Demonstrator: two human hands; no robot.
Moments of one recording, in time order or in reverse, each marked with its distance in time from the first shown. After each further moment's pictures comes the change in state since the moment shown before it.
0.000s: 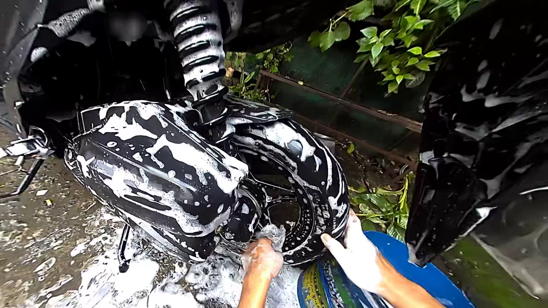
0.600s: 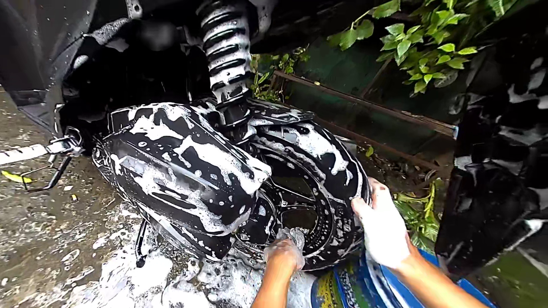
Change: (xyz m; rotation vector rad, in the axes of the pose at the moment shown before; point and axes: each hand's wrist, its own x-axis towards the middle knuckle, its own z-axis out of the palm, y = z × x) left_hand 0.015 0.029 0.002 0.162 -0.175 0.020; right_hand 0.042 -0.062 -0.014 0.267 0.205 -0.132
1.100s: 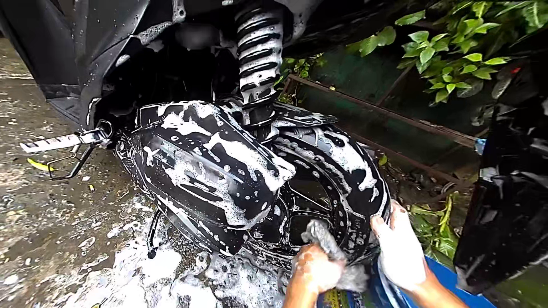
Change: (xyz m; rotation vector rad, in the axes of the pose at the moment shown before) left_hand -0.041 0.010 0.013 -0.505 0.130 0.328; right_hand -0.020 0.025 0.003 0.094 0.023 0.021
